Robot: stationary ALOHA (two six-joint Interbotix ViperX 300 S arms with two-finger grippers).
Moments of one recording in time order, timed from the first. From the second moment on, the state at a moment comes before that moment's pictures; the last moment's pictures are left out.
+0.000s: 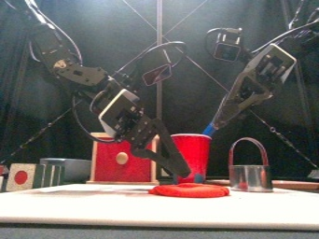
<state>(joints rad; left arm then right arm) -0.12 0.31 0.62 -0.25 -0.31 0.28 0.00 -0.27 0.95 -0.12 -0.02 0.22</state>
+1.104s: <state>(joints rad) -0.12 0.35 0.58 -0.24 -0.27 0.28 -0.01 -0.27 0.96 -0.12 -0.02 0.21</state>
